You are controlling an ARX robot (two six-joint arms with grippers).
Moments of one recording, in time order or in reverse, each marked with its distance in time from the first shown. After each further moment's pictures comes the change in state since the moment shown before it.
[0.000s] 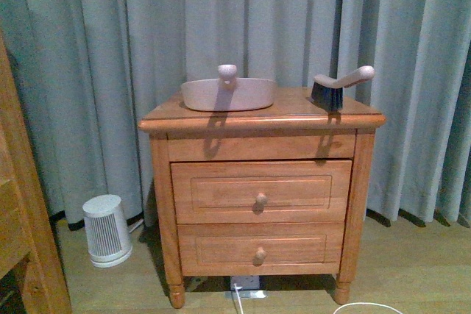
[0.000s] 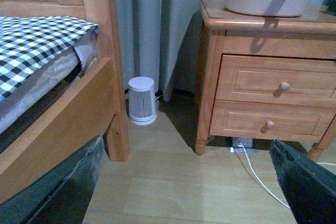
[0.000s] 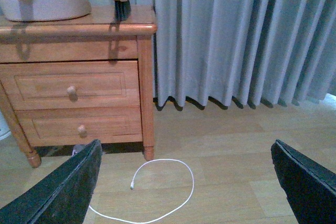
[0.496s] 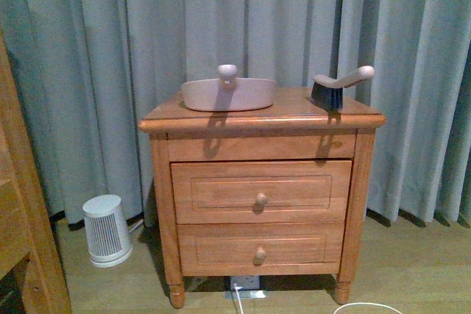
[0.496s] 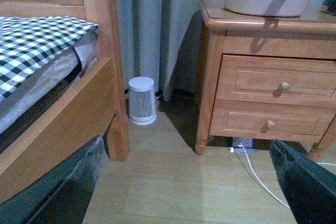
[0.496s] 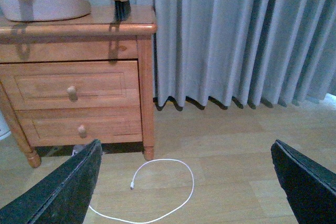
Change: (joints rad) left arm 0.000 0.000 0.000 0.000 0.000 0.000; right arm 0.000 0.000 0.000 0.000 0.000 0.000
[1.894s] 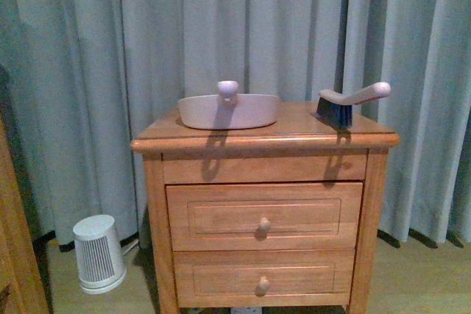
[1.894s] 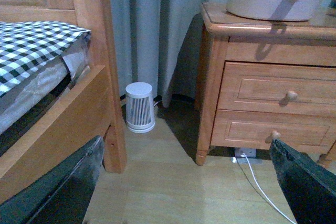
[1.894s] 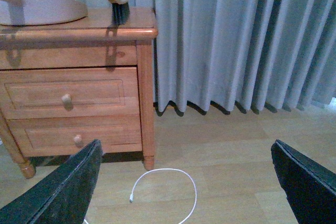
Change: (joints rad) left arm 0.000 0.000 0.000 0.000 0.000 0.000; right arm 0.000 0.000 0.000 0.000 0.000 0.000
